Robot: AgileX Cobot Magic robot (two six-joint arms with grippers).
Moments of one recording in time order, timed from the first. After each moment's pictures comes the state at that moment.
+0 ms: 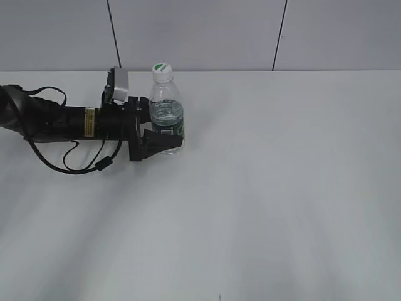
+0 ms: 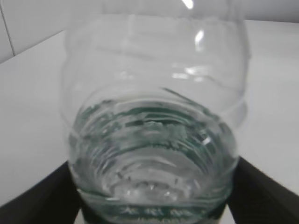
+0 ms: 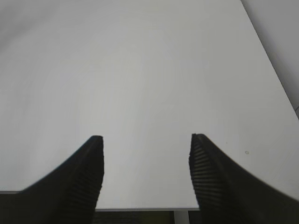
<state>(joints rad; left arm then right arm) -0.12 2.47 -1.45 1.48 -1.21 -0.68 0.05 -0.01 -0.51 0.00 1.08 -0.15</state>
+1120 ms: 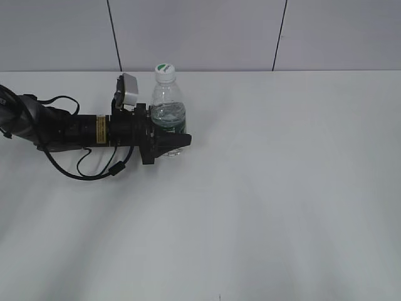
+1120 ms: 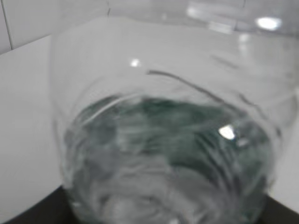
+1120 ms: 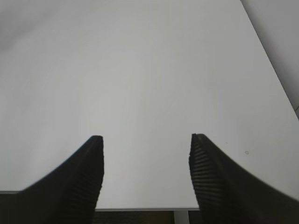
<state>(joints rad) -0.16 2.51 -1.45 1.39 -1.20 -0.69 0.05 -0.01 -0.51 0.00 1.08 -0.15</state>
